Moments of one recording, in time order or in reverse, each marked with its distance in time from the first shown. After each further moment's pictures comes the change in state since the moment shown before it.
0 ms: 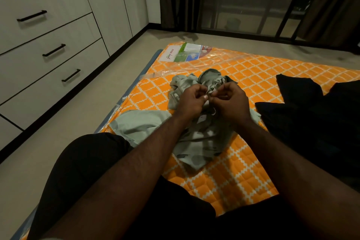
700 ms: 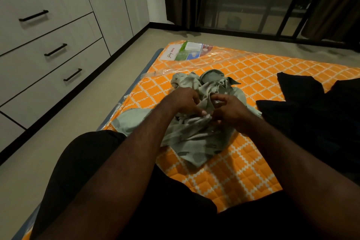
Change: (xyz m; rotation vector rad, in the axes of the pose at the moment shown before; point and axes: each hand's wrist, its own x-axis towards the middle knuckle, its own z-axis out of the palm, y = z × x) left_hand 0.008 0.039 -0.047 0.968 -0.496 -0.079; right_hand -0.009 -0.017 -0.009 0.072 -0.415 0.443
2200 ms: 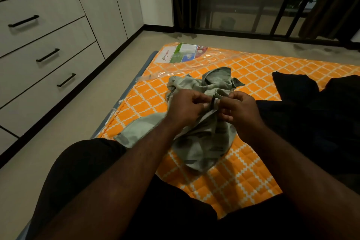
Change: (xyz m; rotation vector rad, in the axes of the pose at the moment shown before) left_hand -0.032 0.025 0.026 -0.716 0.426 0.120; right_hand -0.029 -0.007 -0.004 0.402 0.275 -0.156
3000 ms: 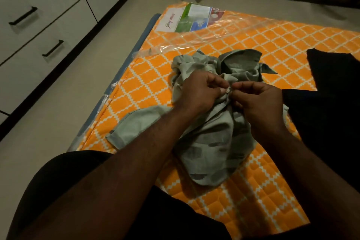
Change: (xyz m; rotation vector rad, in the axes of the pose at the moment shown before) left_hand 0.065 -0.047 0.018 -0.154 -0.022 -0.185; right_hand 0.057 0.034 0.021 -0.205 0.160 -0.082
